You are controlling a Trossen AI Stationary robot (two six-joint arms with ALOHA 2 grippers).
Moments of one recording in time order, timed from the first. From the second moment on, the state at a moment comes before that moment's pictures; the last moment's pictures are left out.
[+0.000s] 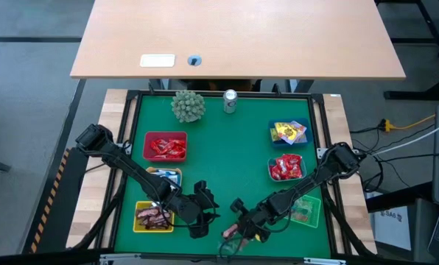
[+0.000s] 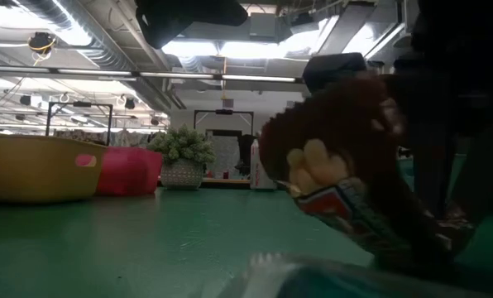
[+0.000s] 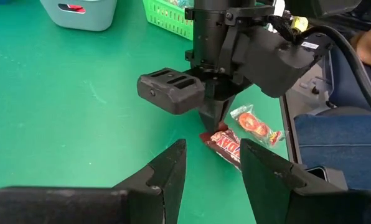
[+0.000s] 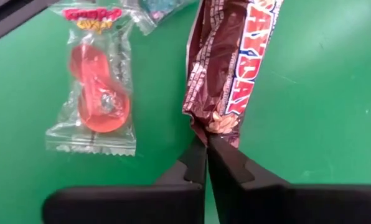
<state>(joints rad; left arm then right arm) -0.55 1.74 1.18 -0.12 -0.38 -0.59 0.59 1.99 1.19 -0.23 0.04 -0.29</state>
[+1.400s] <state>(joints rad) -0.68 1.88 1.18 -0.12 -0.51 -0.36 0.49 1.99 1.25 -0.25 -0.10 -0.02</state>
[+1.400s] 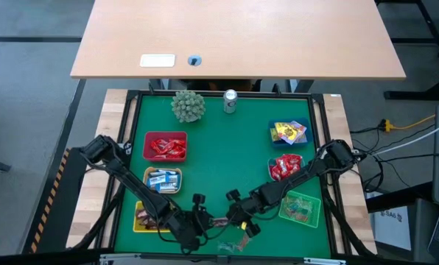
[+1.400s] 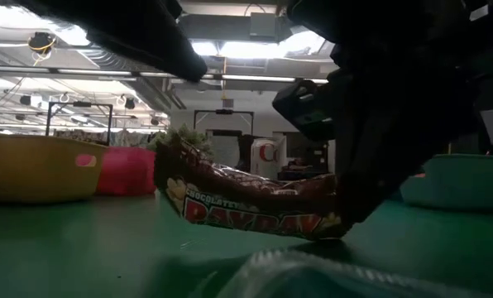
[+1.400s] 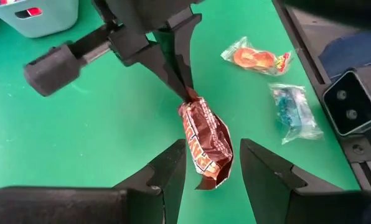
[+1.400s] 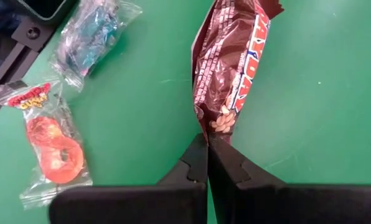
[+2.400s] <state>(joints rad) -0.64 1.98 1.18 -0.11 -0.50 -0.36 0.47 1.99 1.25 -0.23 -0.06 0.09</state>
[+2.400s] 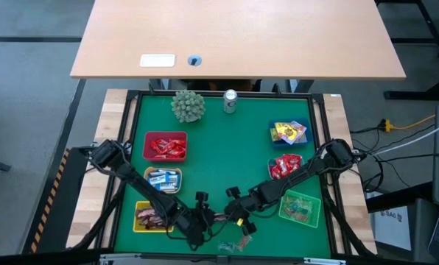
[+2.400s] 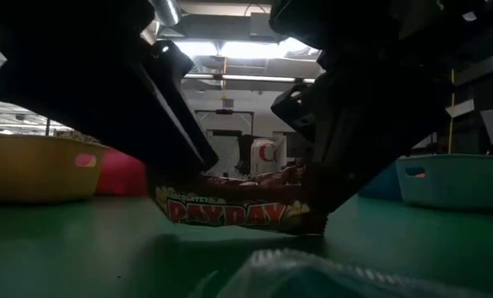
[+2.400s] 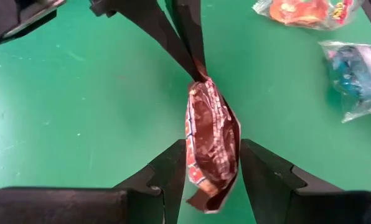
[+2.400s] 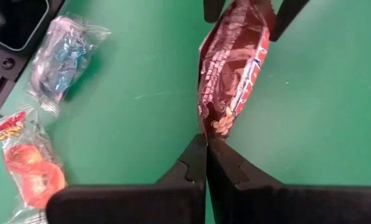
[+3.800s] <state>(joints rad) -0.58 2.02 1.18 -0.12 -0.34 -0.39 0.47 1.97 1.25 -0.26 -0.10 0.08</state>
